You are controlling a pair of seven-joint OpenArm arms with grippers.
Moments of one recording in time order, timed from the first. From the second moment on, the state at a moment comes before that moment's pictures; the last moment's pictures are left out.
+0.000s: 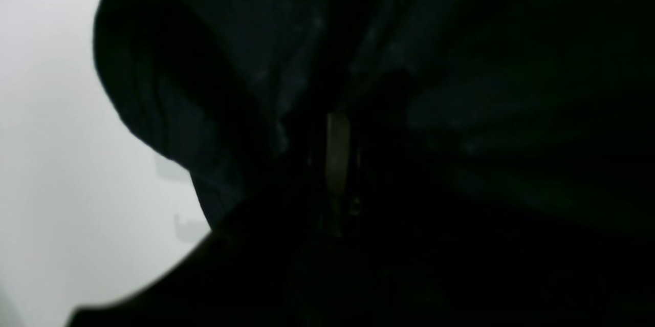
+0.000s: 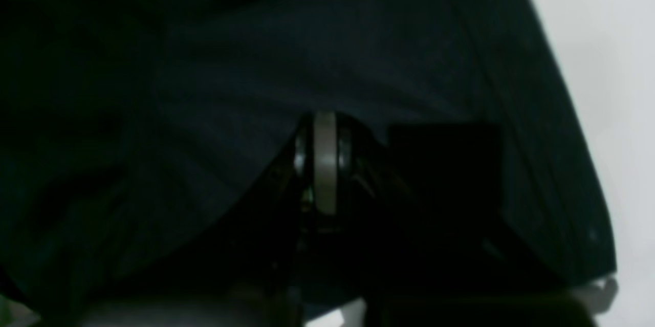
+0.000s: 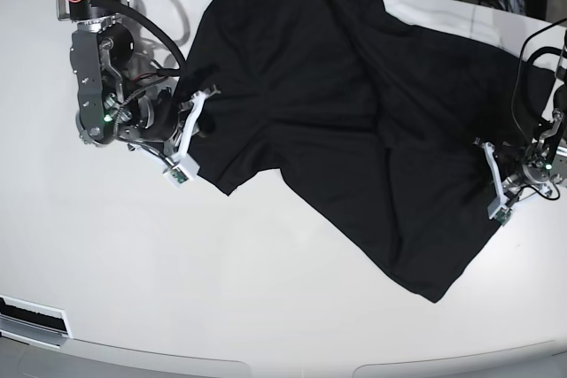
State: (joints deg) left arm -24.7 -40.7 32.8 45.1 -20.3 -26.1 22.1; right arm 3.4 7.3 -0.1 72.1 14.1 40.9 -50.1
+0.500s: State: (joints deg) left arm -24.7 -46.4 32.8 54.6 -28.6 -28.4 33.6; right arm 12.5 10.1 -0.1 62.6 -4.4 12.0 -47.2
